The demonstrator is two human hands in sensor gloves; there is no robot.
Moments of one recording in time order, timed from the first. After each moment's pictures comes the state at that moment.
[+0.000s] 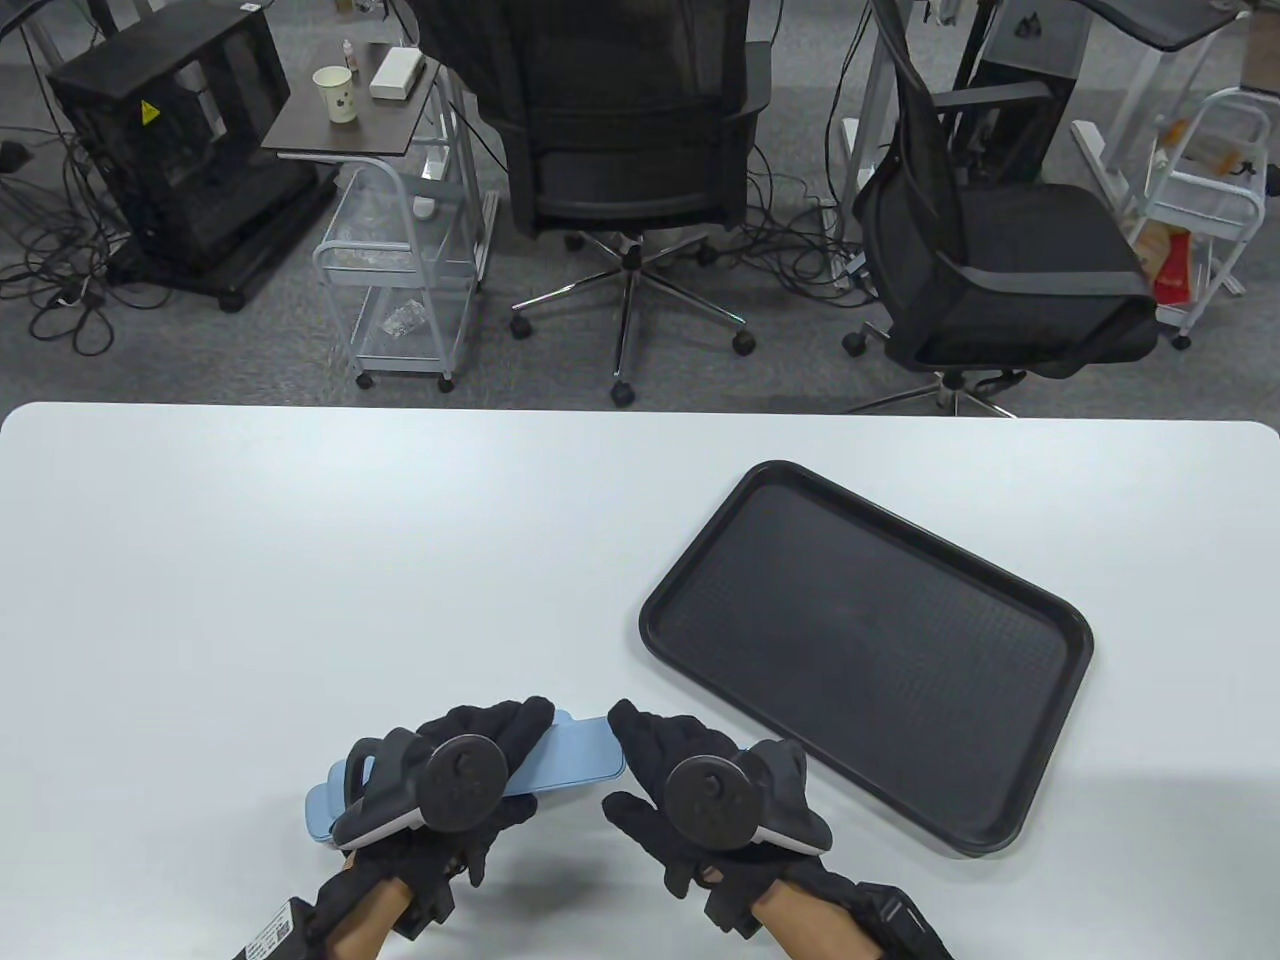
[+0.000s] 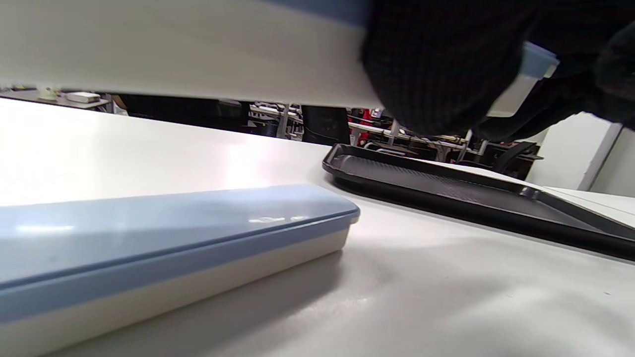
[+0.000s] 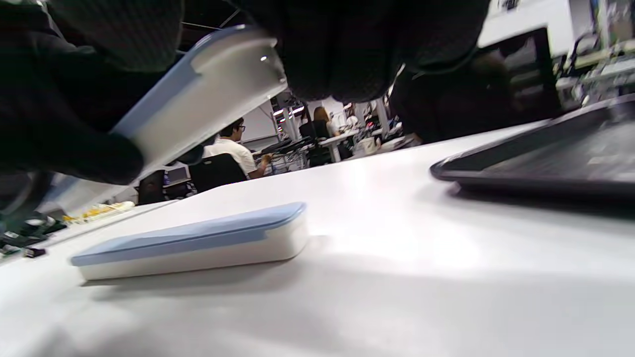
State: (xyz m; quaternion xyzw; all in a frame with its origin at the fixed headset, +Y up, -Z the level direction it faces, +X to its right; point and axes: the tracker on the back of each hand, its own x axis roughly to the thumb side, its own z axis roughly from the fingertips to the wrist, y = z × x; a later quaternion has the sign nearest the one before) left_hand -0.188 -0.710 -0.254 -0.04 -0.22 0.08 0.97; right_hand 0.041 -0.708 -0.243 0.28 -0.04 0.95 0.16
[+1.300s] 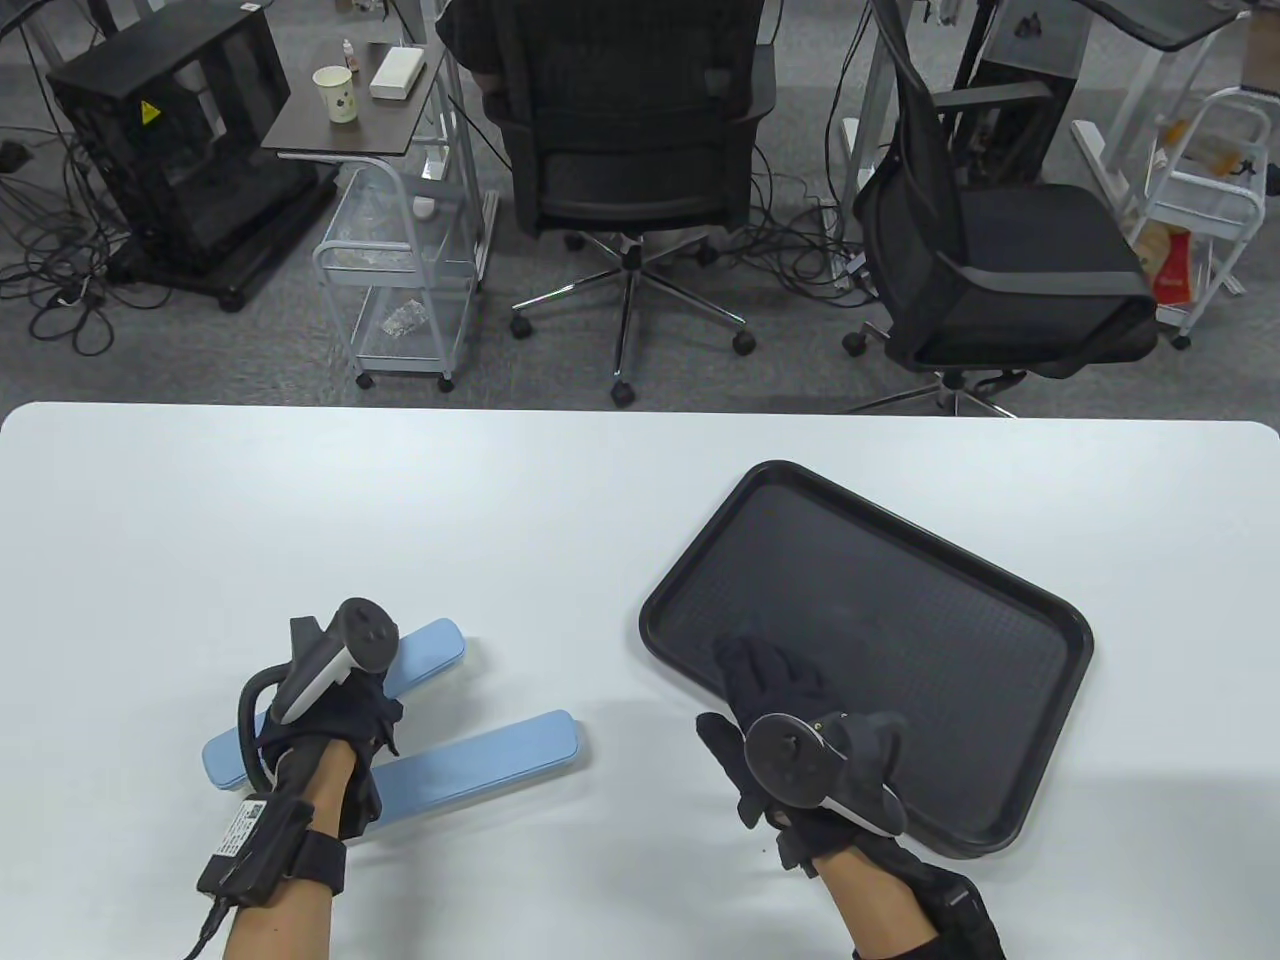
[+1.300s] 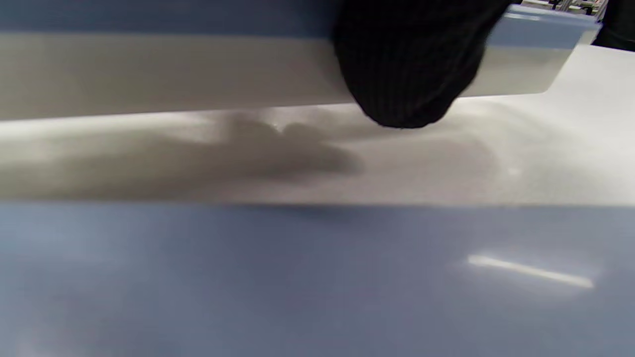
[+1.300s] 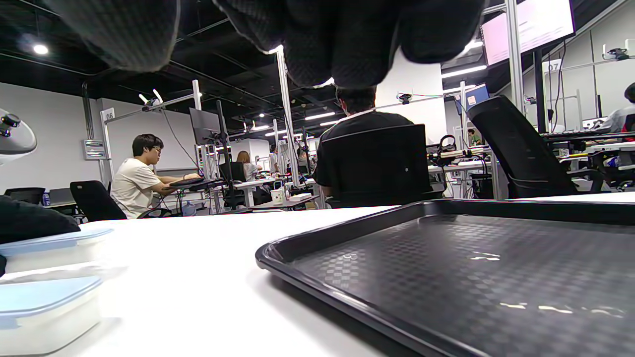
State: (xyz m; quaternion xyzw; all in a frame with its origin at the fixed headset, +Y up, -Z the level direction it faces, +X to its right) left_hand -0.302 -0.761 -0.358 -0.22 0.11 0.05 0.97; right_hand 0.107 -0.695 -0.271 0.16 -0.11 0.97 0.12
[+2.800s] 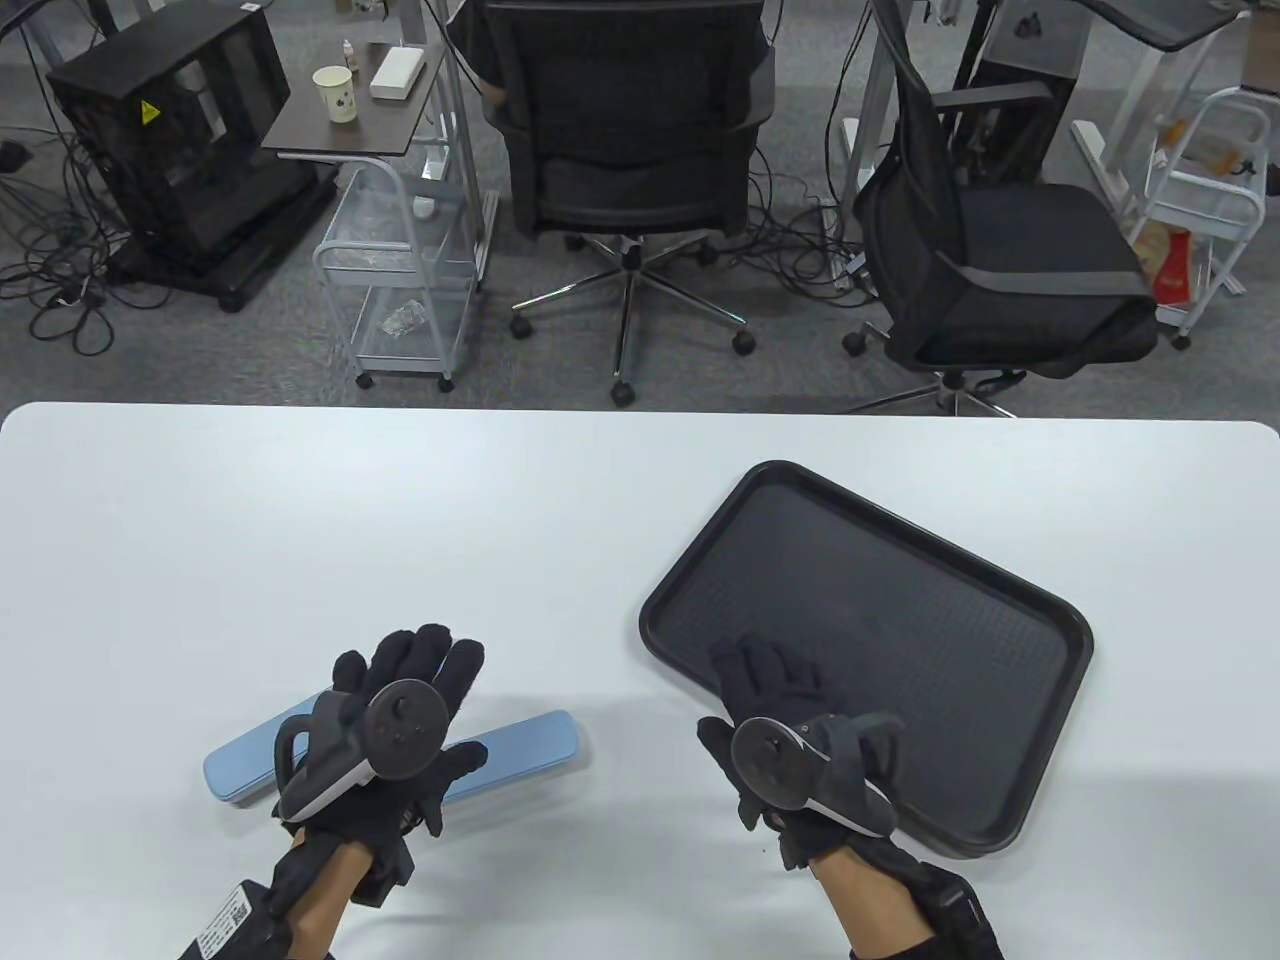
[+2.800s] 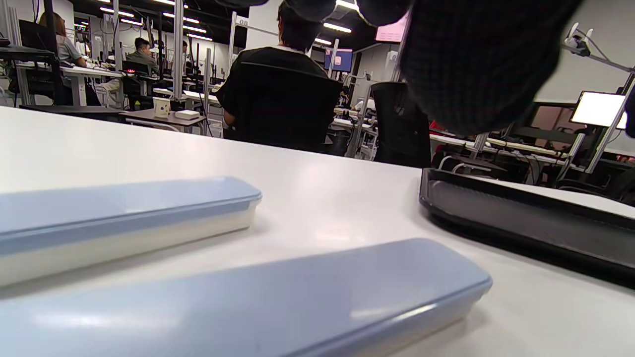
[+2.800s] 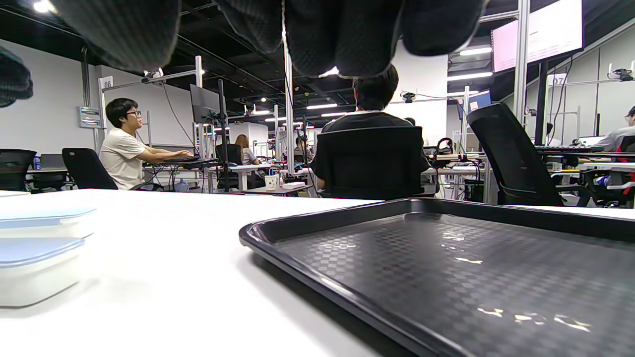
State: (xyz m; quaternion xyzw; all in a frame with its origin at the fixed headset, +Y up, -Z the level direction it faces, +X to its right) left_hand -0.232 -0.694 -0.274 -0.05 -0.10 0.07 0.99; right_hand 0.099 -0.694 -0.269 0.16 -0.10 0.98 0.07
